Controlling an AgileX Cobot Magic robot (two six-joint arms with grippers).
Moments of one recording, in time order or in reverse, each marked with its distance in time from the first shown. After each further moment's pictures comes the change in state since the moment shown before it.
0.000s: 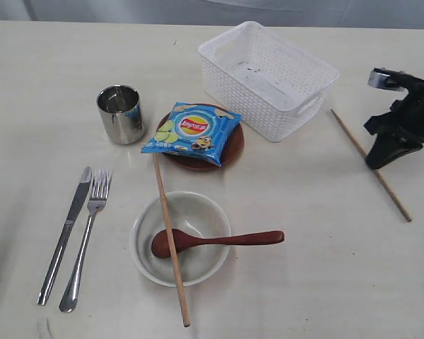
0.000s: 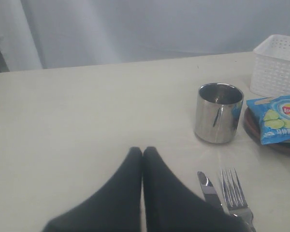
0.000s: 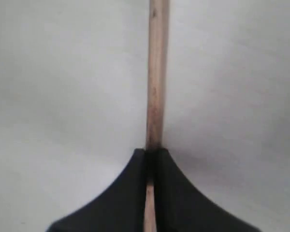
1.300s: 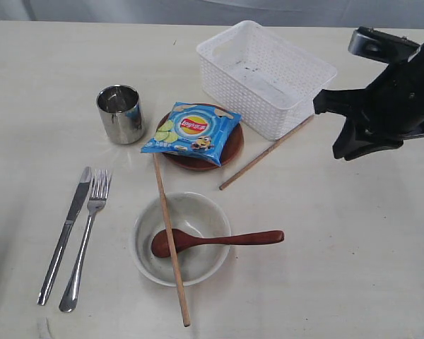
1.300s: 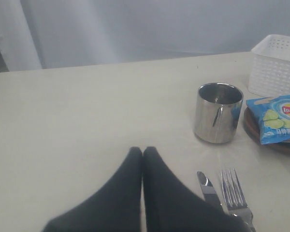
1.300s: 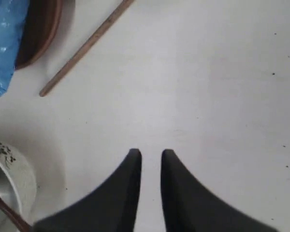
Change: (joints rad) left arm 0.000 0.000 0.000 0.000 0.000 0.000; right arm 0.336 -0.593 0.327 -0.041 -0.146 0.710
